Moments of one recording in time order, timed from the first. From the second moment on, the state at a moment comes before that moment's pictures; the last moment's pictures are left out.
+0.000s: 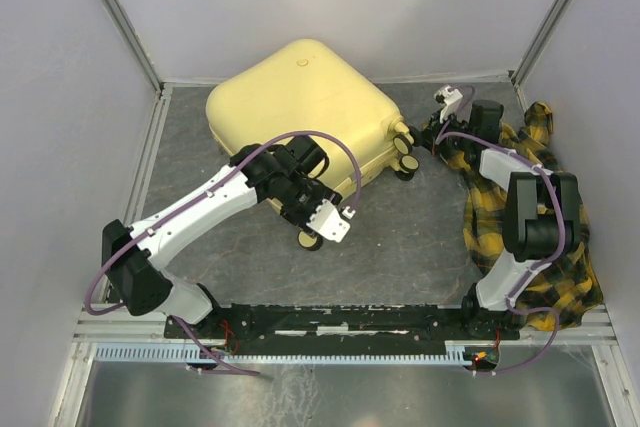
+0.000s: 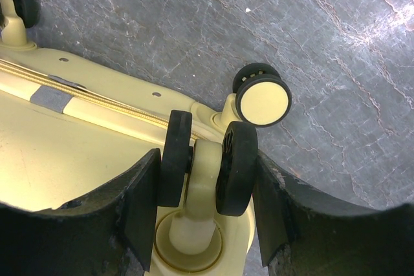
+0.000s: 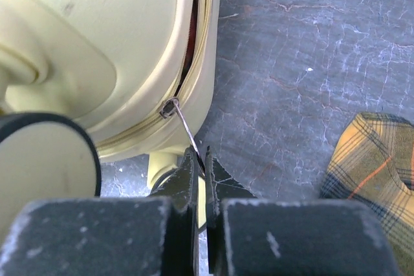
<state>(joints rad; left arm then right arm) -0.83 1.47 1.40 -1.13 0.33 1.37 -0.05 1.73 1.01 0.20 -0.75 -0.21</state>
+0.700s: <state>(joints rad) -0.82 1.32 1.29 -1.18 0.32 1.32 0.10 1.69 0.98 0.17 -0.70 -0.17</state>
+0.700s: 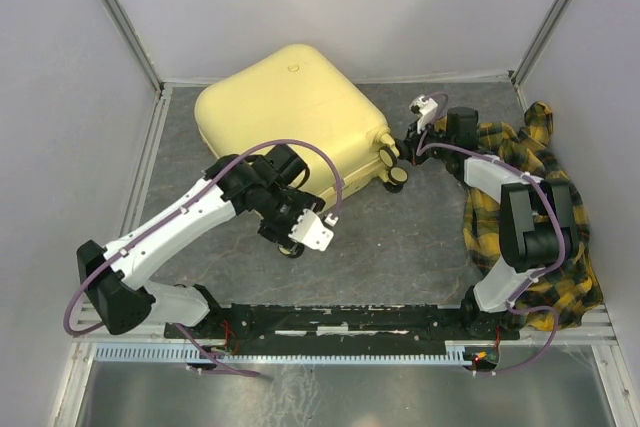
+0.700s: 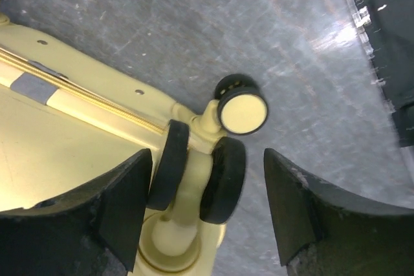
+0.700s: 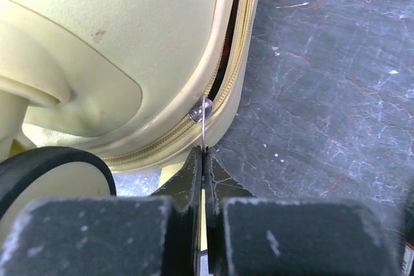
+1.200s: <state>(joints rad) -0.82 1.50 1.62 -1.10 0.48 0.97 0.13 1.66 0.94 0.18 -0.65 -0.16</state>
